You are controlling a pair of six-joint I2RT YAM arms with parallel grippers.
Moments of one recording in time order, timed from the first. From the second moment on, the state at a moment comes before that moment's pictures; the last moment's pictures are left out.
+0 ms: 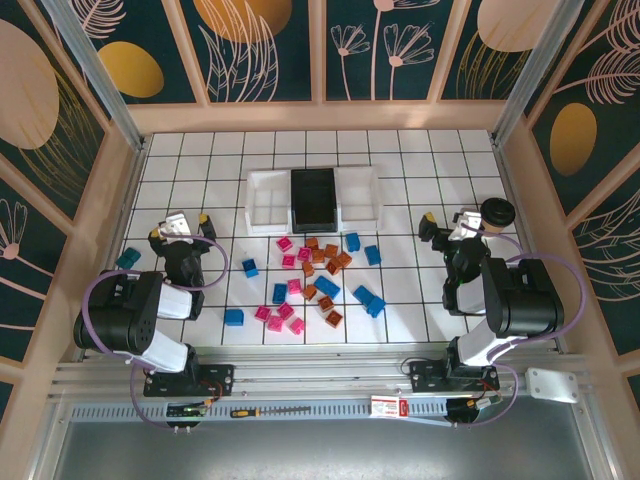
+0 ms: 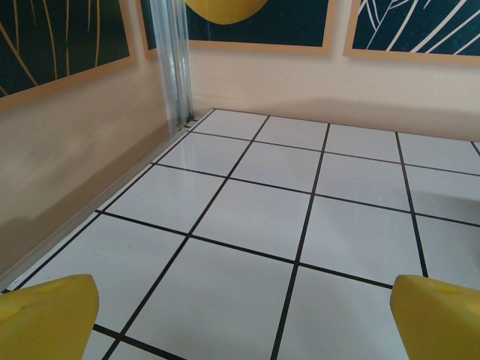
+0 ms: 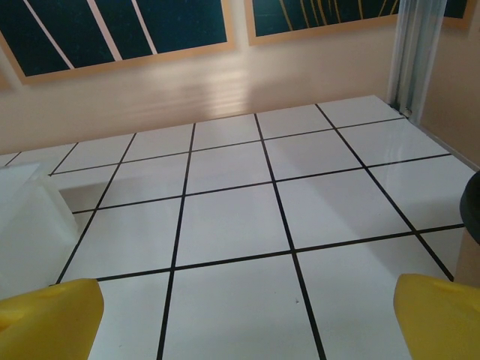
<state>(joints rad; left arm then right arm) -0.07 1.53 0.20 1.19 -0.38 -0.08 -0.03 1.57 0.20 1.26 -0.01 0.12</state>
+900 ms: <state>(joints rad) -0.07 1.10 0.40 0.70 -0.61 -0.53 0.16 1.28 0.59 0.40 0.42 0.46</state>
